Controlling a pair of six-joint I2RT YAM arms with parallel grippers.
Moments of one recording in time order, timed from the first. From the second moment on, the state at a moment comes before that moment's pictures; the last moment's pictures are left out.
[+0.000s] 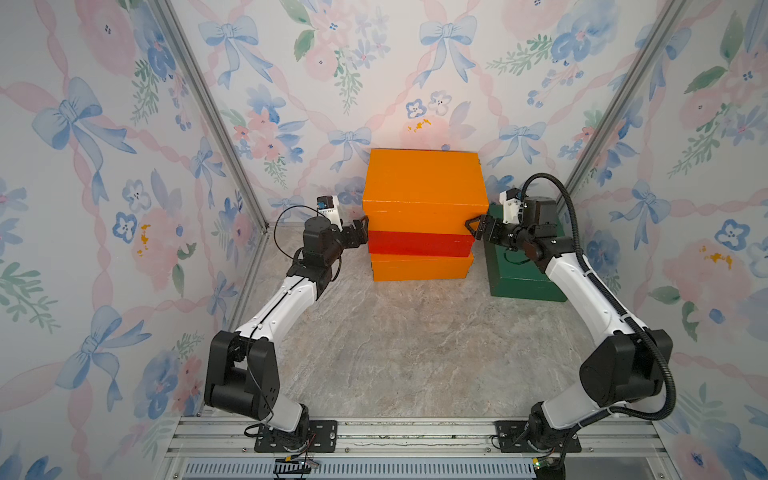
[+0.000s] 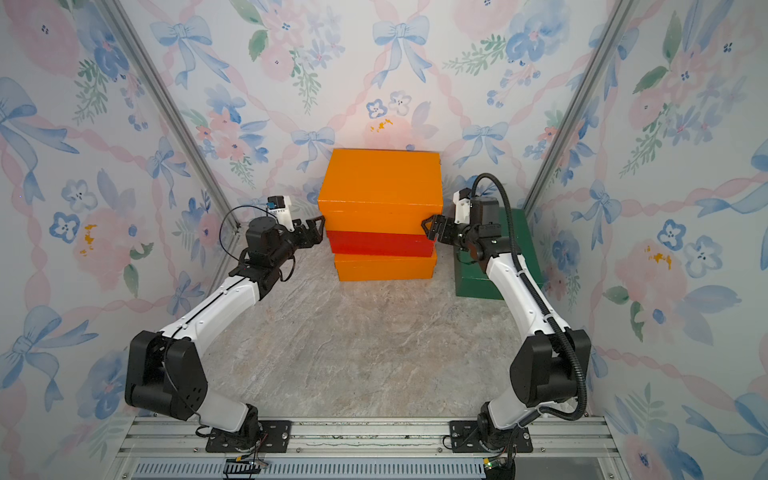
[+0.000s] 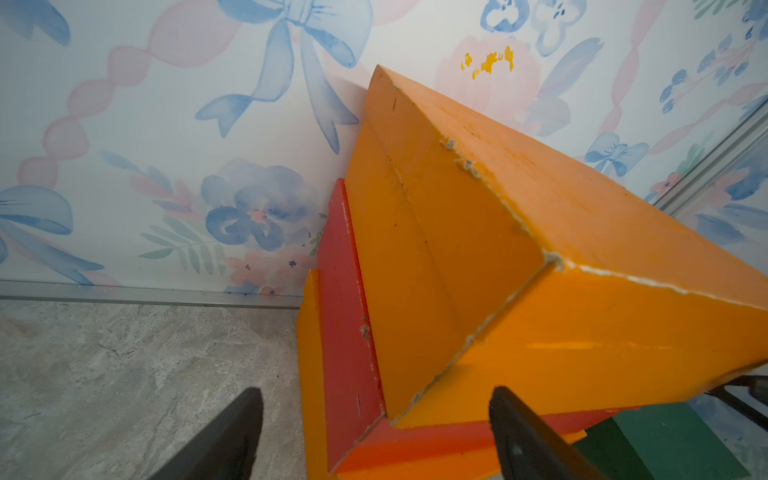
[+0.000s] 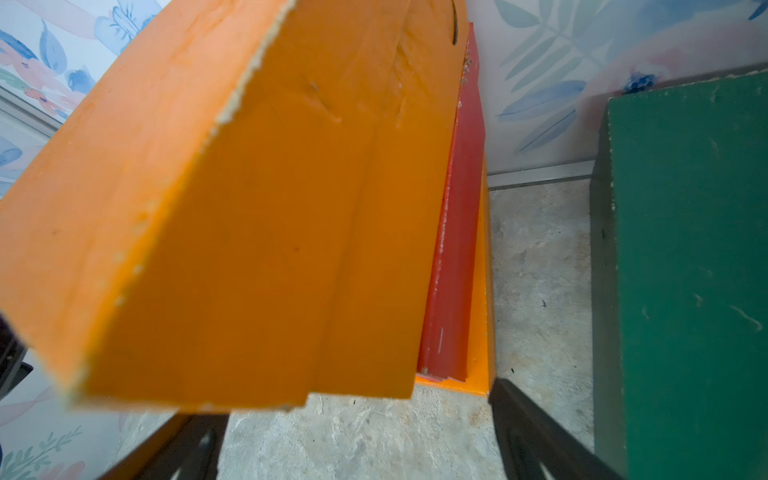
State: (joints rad) left arm -0.23 1.48 1.13 0.20 0.11 -0.37; right arm 0.15 1.58 1.48 -0.42 -0.34 0.36
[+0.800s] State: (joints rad) left arm -0.10 1.76 1.16 0.24 0.25 -0.56; right arm 0.09 1.28 1.26 -0.44 -0.35 0.35
